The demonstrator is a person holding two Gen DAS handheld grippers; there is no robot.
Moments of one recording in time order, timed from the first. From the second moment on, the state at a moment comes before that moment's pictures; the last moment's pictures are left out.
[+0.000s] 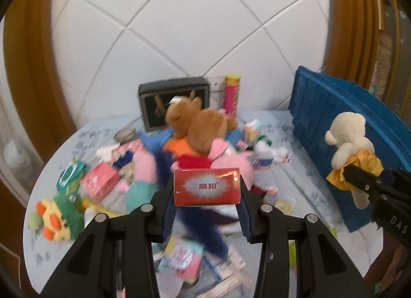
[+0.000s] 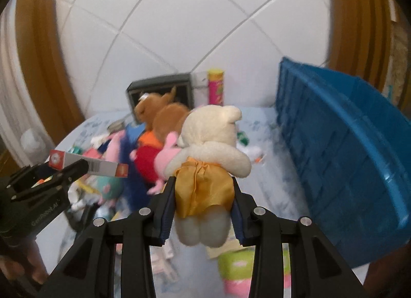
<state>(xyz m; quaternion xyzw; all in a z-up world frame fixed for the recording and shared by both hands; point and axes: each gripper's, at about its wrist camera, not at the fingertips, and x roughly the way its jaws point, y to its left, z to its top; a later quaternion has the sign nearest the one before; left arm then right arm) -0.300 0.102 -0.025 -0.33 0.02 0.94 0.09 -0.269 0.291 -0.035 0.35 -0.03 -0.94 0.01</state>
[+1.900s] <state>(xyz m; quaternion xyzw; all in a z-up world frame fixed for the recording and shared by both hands) -0.267 0.389 0.017 -0.30 0.05 0.94 0.13 -0.202 0.581 0.023 0.27 -0.05 -0.96 -0.11</state>
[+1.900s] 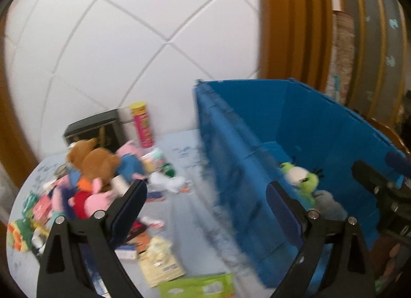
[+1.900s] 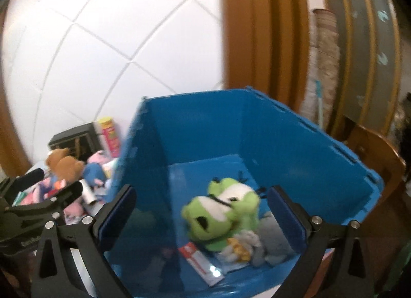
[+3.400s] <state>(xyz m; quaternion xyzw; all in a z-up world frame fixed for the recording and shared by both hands) -0.197 -0.045 -0.221 -0.50 -0.03 0.86 -0.09 -0.237 0.206 -0.207 0.49 0.03 -0.87 0.06</state>
